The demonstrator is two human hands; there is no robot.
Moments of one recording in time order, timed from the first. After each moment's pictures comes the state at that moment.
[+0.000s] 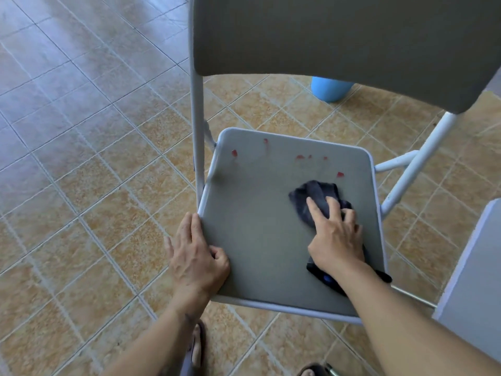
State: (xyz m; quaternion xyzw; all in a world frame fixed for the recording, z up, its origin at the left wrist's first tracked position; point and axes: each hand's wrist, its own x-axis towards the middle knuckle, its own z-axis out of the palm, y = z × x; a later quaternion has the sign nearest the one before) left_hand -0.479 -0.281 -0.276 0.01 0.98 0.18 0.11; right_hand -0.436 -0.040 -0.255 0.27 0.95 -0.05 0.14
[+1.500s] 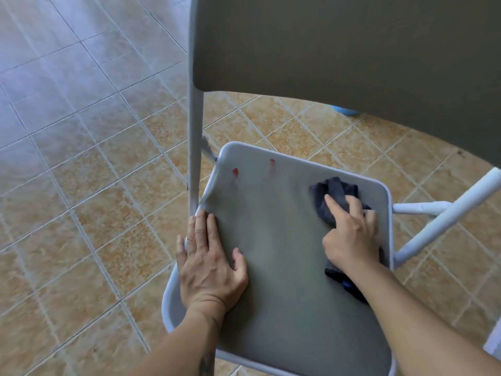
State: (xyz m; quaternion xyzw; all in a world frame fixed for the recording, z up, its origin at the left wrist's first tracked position) left_hand -0.515 -0.218 -0.294 0.00 0.99 0.13 0.07; right_hand -0.517 0.020 -0.260 0.28 0.95 -0.11 0.11
